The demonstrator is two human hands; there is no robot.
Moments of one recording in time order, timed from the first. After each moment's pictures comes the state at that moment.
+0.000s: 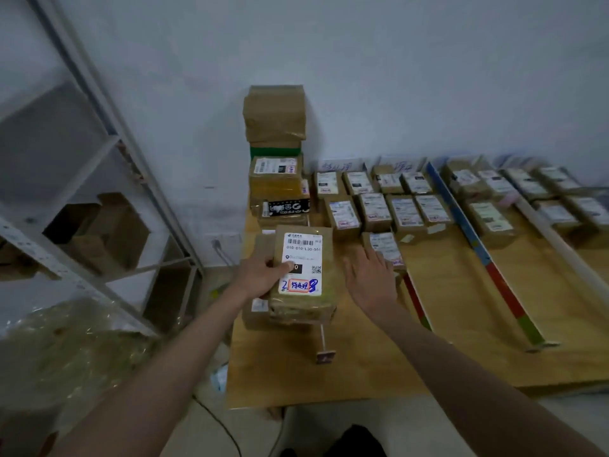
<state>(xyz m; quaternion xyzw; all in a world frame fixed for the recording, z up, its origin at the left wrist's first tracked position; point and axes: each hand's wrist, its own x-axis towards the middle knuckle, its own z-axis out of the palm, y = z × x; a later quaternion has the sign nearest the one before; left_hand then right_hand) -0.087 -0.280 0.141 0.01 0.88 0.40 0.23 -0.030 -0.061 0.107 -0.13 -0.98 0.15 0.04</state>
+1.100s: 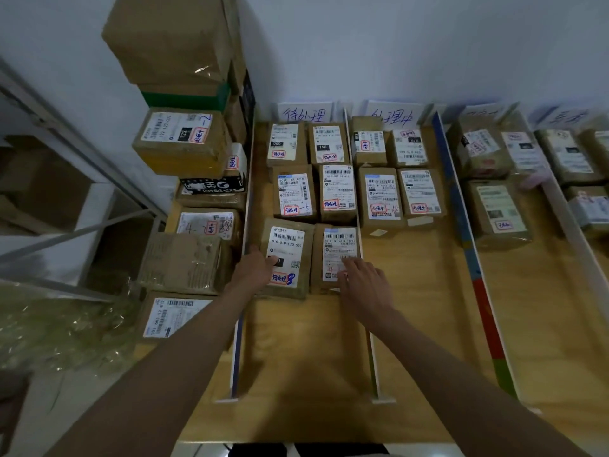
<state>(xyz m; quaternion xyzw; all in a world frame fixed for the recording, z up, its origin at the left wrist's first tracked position) -0.218 -0.067 -0.026 -0.13 0.91 0.26 0.28 -0.129 0.146 -0.015 -0.06 -0.98 0.15 -0.15</state>
